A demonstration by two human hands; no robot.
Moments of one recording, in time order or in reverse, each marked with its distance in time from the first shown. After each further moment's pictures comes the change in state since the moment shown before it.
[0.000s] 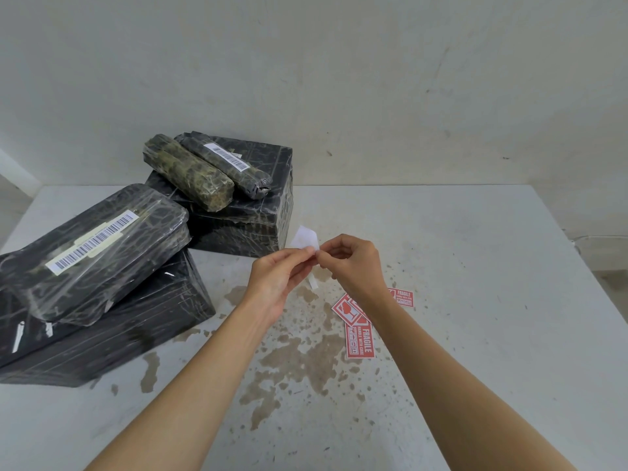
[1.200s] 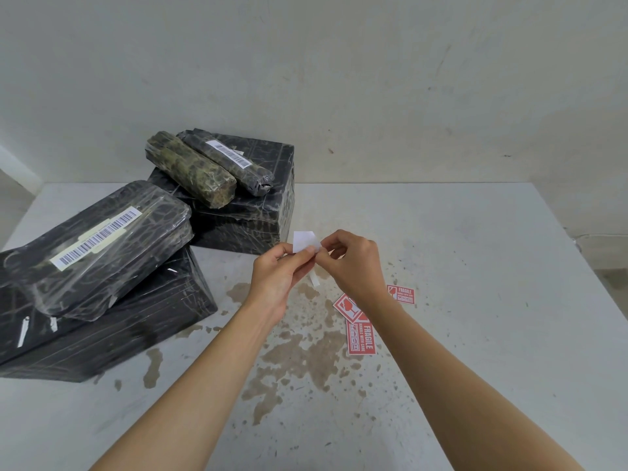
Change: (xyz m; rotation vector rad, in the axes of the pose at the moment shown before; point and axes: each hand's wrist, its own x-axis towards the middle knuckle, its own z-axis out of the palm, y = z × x) left_hand -0.003 -0.005 -0.002 -0.004 0.009 0.079; right_hand 0.000 0.000 0.005 -0.339 0.083 -0.212
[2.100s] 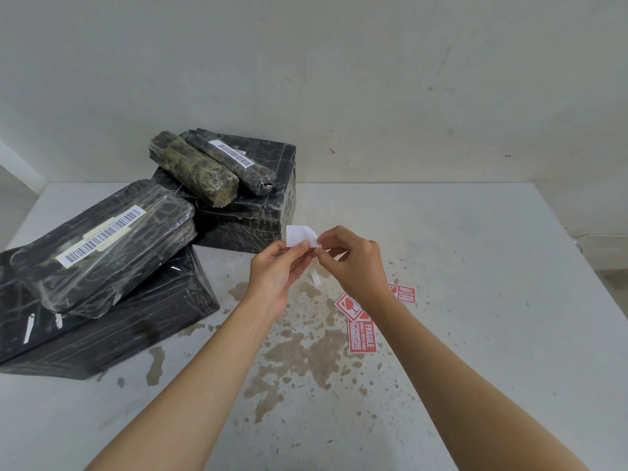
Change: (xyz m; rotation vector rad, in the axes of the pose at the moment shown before) left_hand 0.001 0.006 0.002 -0.100 0.070 -0.034; right_hand -0.004 0.004 -0.003 0.048 -0.023 -0.123
